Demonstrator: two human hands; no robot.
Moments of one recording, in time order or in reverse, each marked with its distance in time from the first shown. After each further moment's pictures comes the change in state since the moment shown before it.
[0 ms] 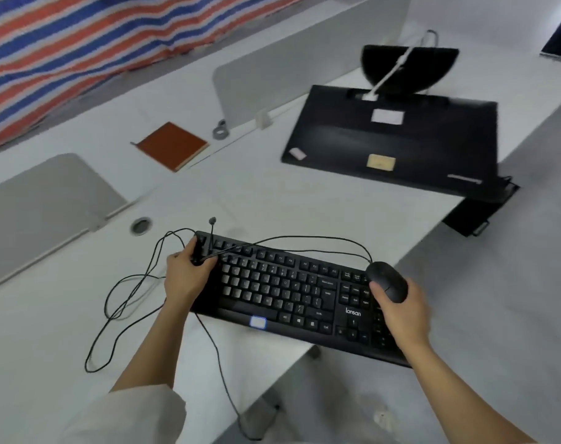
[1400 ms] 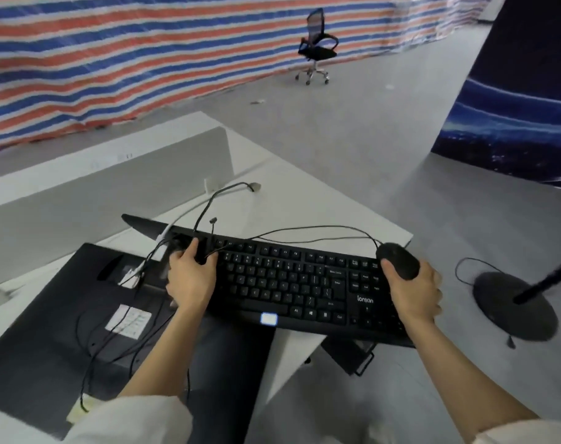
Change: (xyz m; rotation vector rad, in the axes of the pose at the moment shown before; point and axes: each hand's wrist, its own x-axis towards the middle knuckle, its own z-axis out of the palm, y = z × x) left_hand 0.144 0.623 0.474 -0.041 0.216 0.102; right_hand 0.691 -0.096 -0.377 -0.019 0.319 -0.035
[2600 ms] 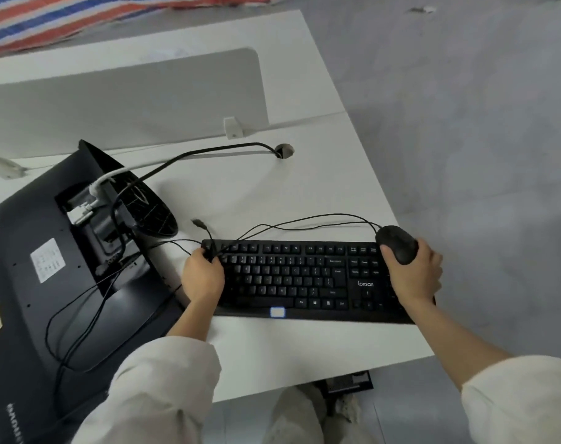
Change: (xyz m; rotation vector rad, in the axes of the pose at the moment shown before) left_hand 0.038 0.054 0.221 0.144 0.241 -0.669; right_hand 0.310 -0.032 0.181 -0.251 -0.531 -0.366
